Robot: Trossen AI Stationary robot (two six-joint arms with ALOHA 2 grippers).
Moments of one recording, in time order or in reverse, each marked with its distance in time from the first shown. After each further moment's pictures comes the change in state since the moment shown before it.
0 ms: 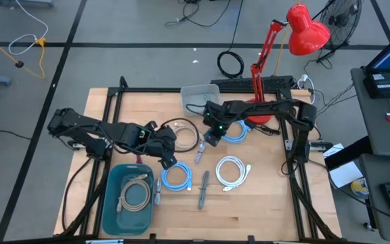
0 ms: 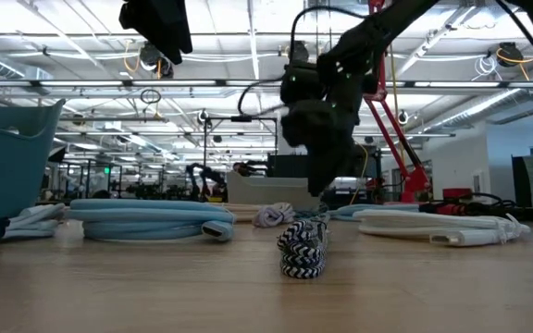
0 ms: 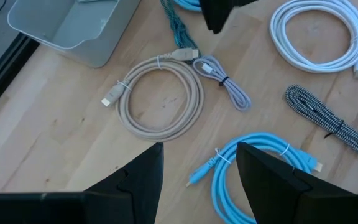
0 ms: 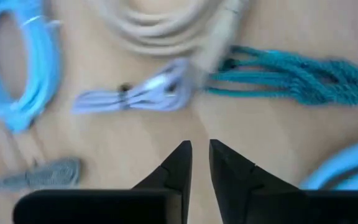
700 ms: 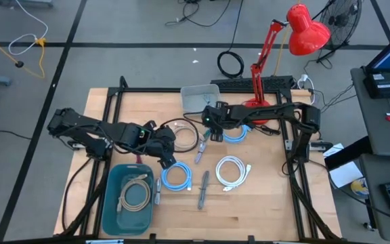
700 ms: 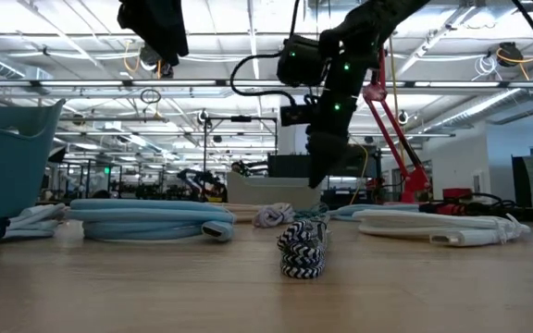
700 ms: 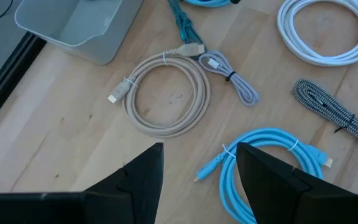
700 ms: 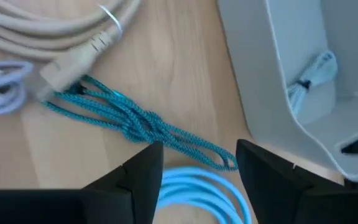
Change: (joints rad) left arm 0.001 0.000 0.000 -0.025 -0.010 0.004; right arm 0.079 -0.051 0.000 0.025 0.686 -0.409
